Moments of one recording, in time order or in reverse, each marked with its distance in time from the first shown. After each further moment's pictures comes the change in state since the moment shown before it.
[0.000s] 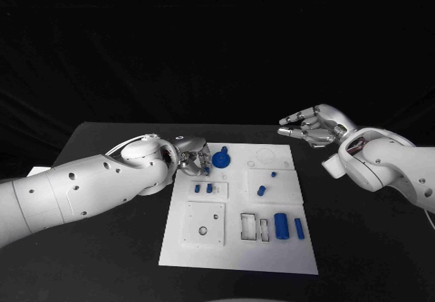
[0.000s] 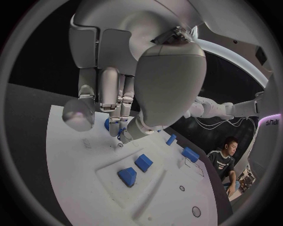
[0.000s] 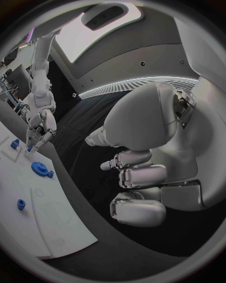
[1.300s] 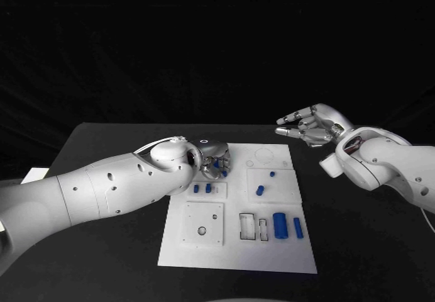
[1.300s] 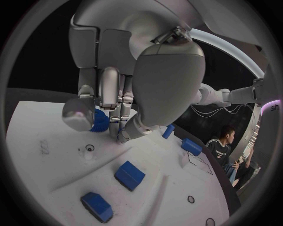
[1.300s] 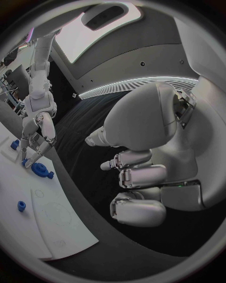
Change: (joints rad) left arm 0.003 0.165 -0.030 -0.104 -0.090 0.020 0.027; left_hand 0.025 0.017 -0.003 0.003 0.000 -0.005 -0.005 0.010 0.003 -0.014 -0.007 0.025 0.003 0.000 0.000 -0.004 0.005 0.000 0.000 -0.007 0.000 -0.004; right arm 0.000 0.005 0.000 0.000 0.000 0.000 -0.001; right_hand 0.000 0.000 0.003 0.003 0.000 0.000 0.000 0.000 0.000 0.000 0.000 0.000 0.001 0.000 0.000 0.000 0.000 0.000 0.000 0.000 0.000 0.000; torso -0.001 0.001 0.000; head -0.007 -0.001
